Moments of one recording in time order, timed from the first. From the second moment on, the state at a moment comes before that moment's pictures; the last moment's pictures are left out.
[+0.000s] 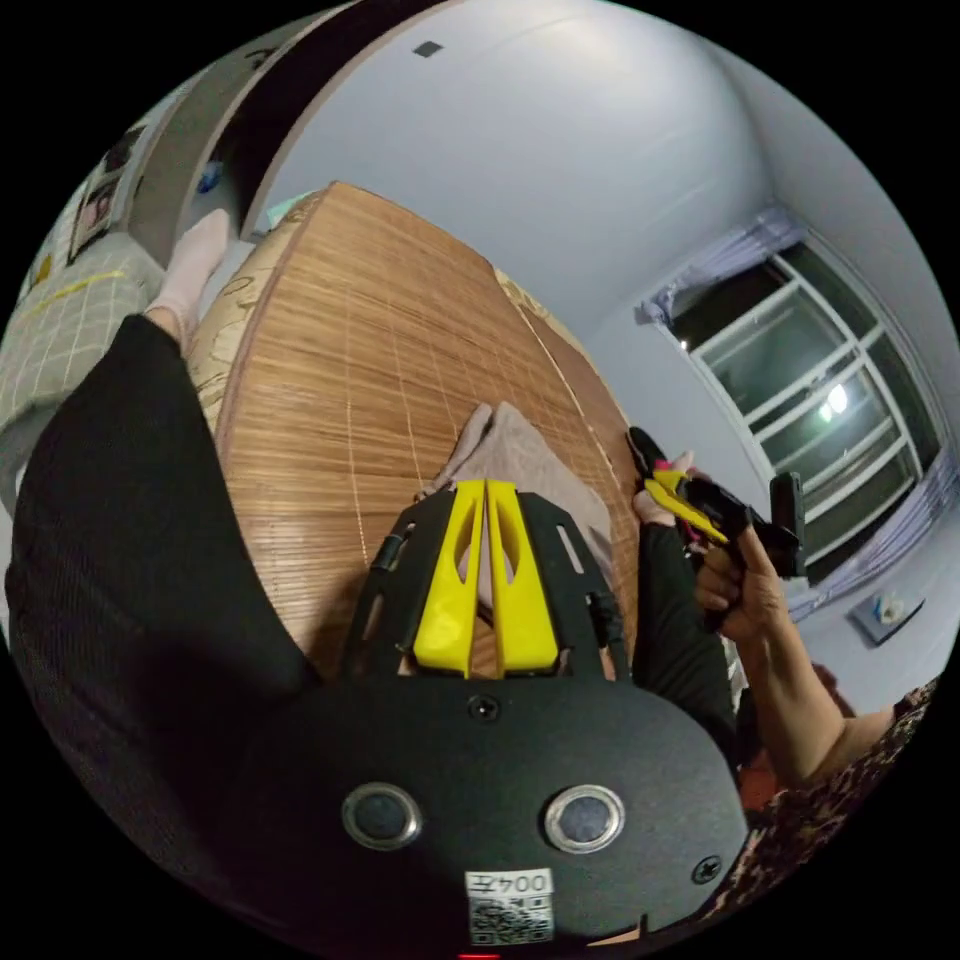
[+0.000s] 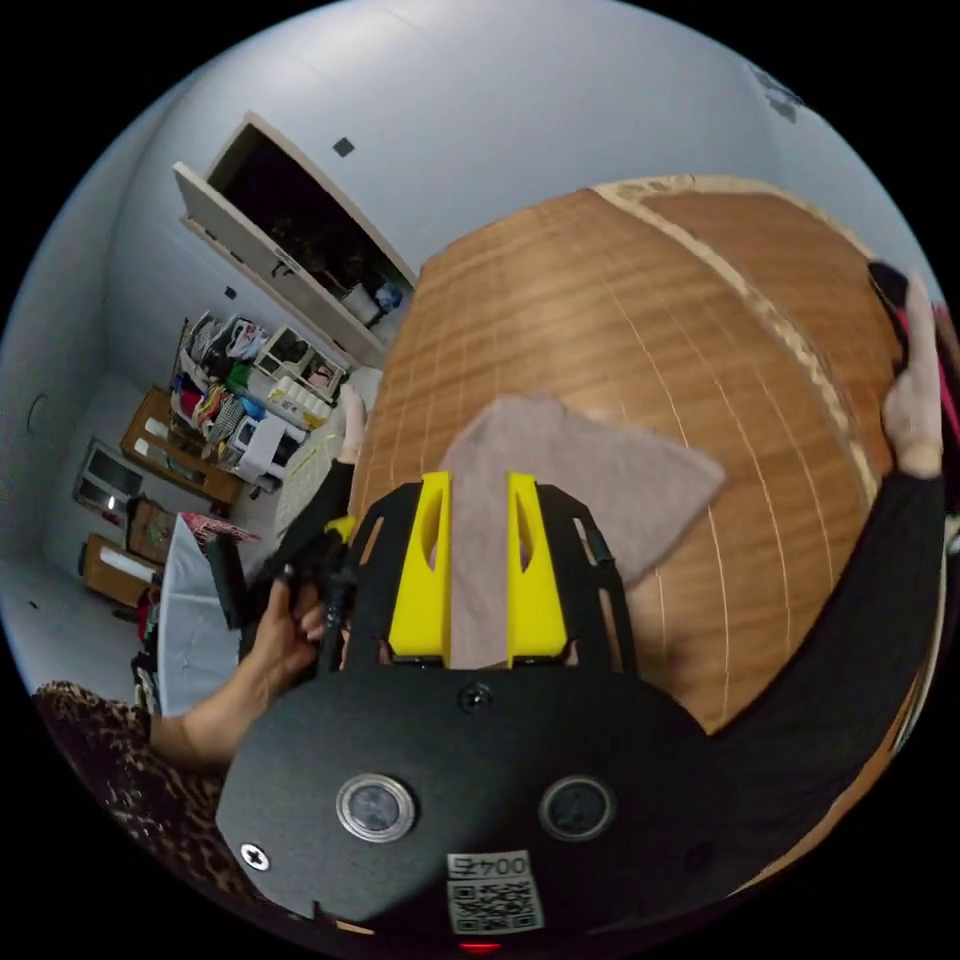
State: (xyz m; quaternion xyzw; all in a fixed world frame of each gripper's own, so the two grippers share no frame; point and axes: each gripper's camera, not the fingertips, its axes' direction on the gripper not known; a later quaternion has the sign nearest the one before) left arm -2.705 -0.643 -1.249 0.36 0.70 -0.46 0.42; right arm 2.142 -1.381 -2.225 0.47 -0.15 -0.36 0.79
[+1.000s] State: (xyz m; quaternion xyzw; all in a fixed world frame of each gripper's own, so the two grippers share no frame) left arm -2.665 -0.651 -1.363 0.36 0.62 -0.42 0.56; right arm 2.157 -1.359 -2.130 0.42 -0.03 -0.38 0.82
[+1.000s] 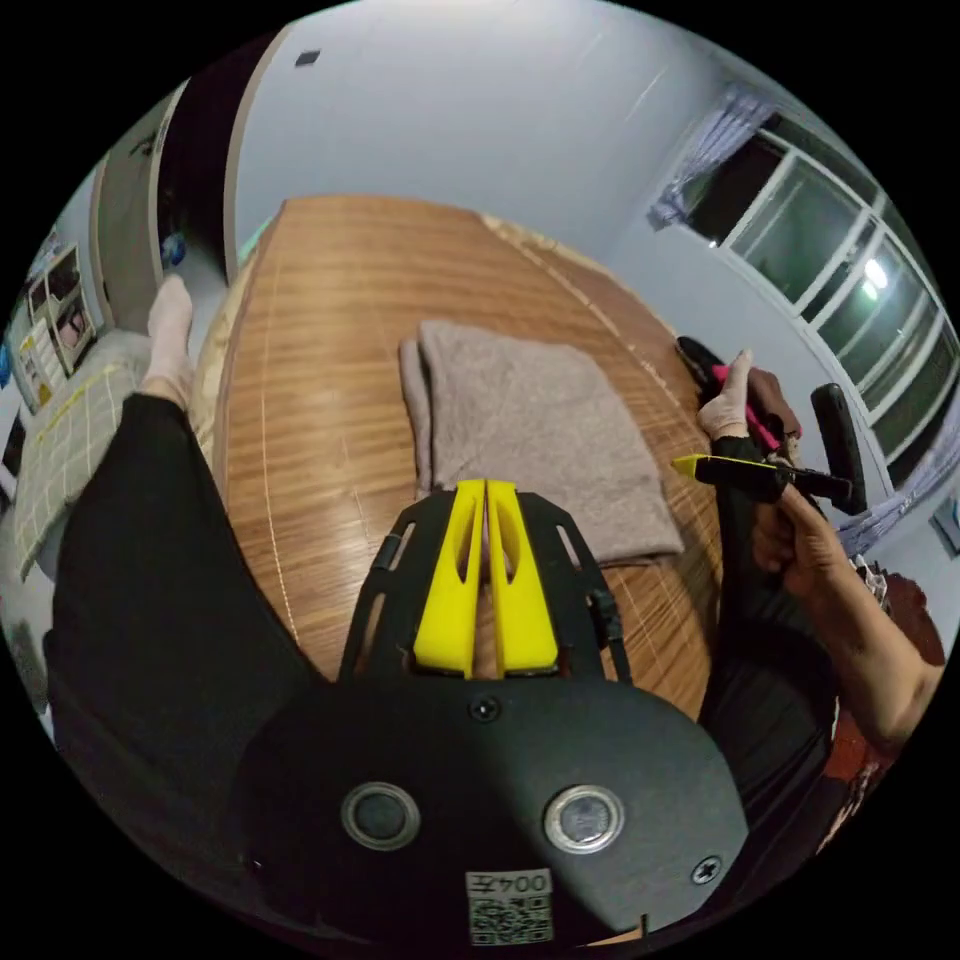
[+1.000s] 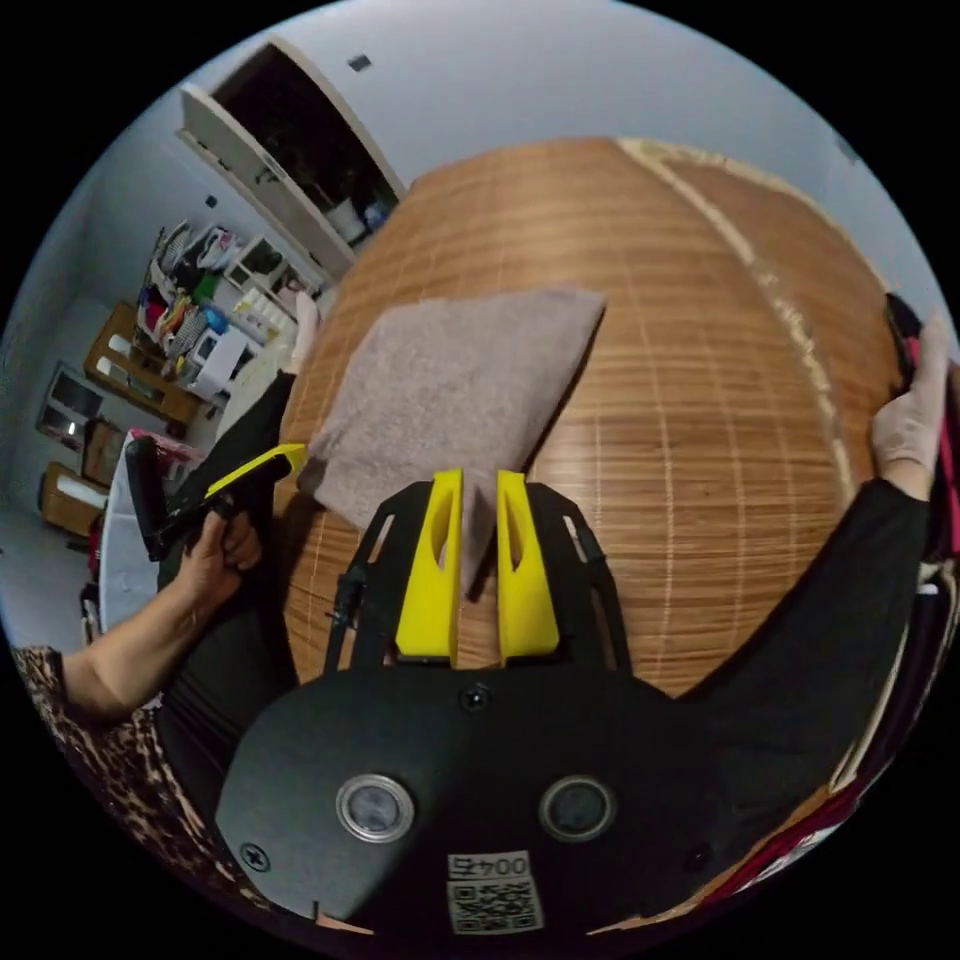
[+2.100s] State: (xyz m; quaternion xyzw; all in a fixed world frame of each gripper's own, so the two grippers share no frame) left arm -2.628 -0.686 -1.400 0.33 0.63 -0.36 0.61; right arm 2.132 -1.277 -1.958 0.58 0.13 -0.29 0.75
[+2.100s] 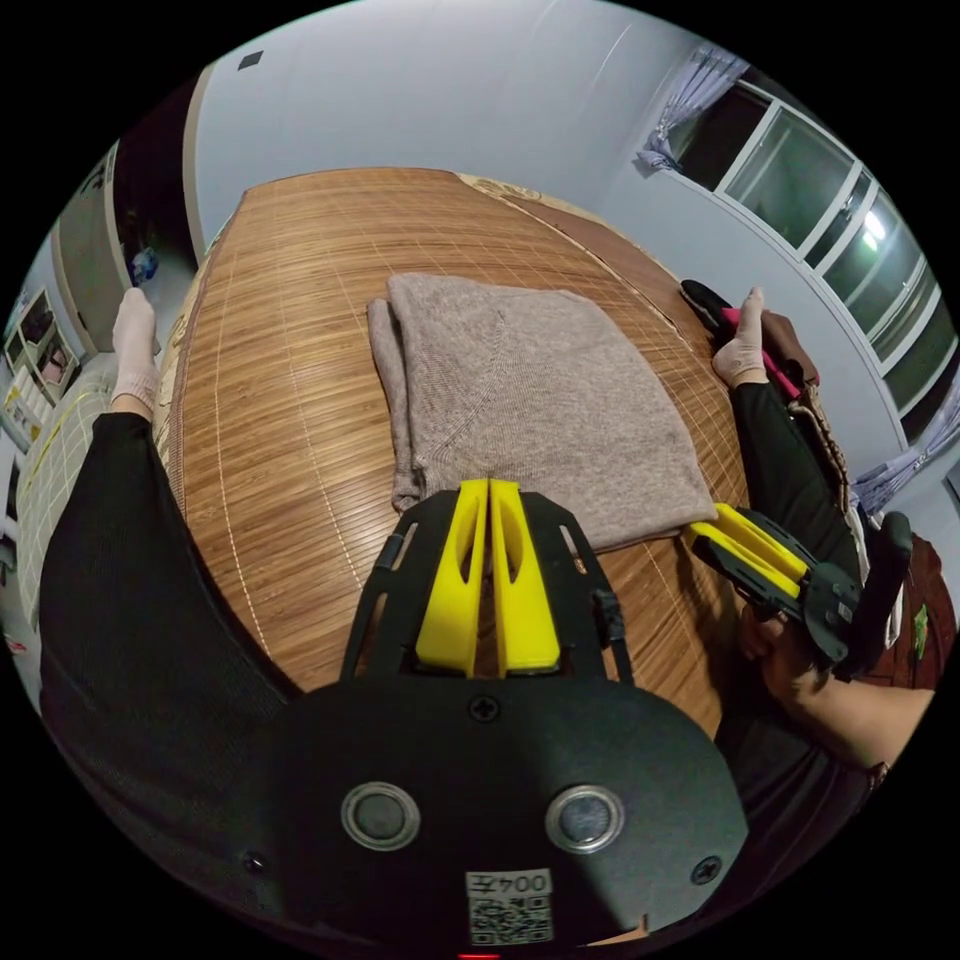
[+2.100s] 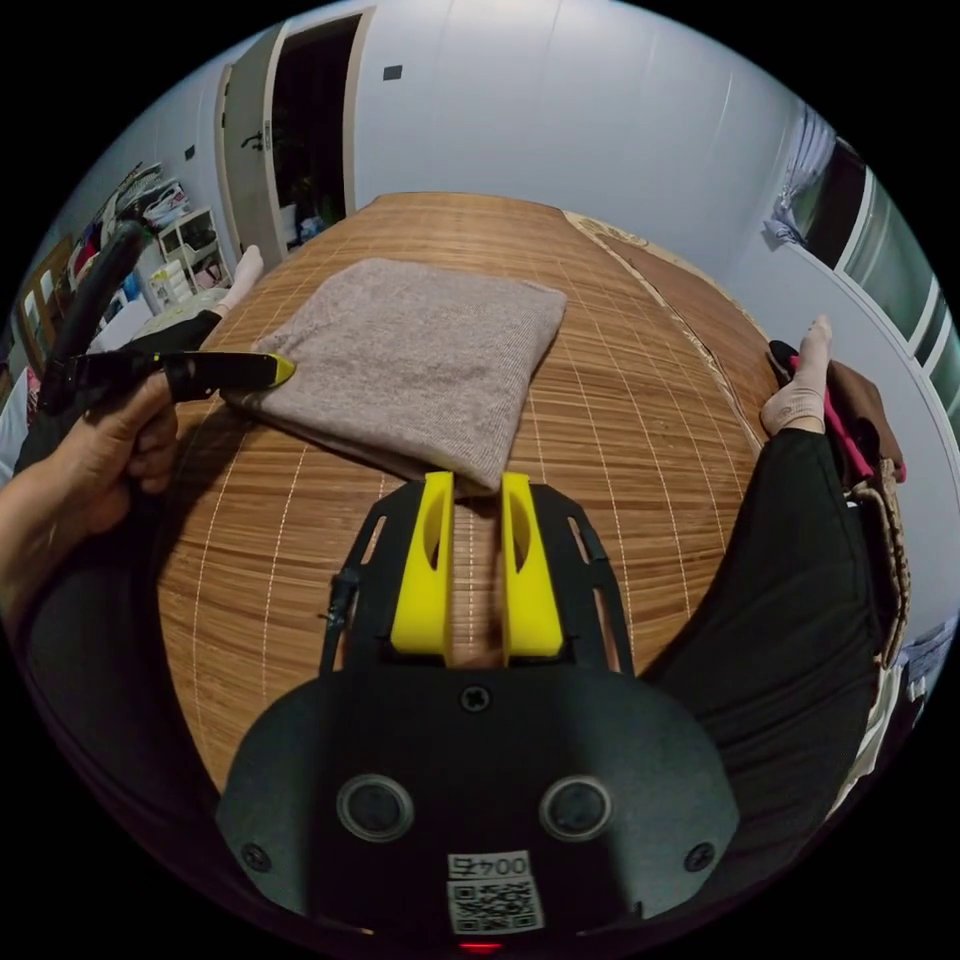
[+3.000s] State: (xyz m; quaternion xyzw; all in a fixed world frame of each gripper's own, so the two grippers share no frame) left arm -2.623 -0.685 -1.404 0.33 0.61 -0.35 0.63; right arm 2.275 -1.342 -2.027 0.52 -0.06 -0.20 0.83
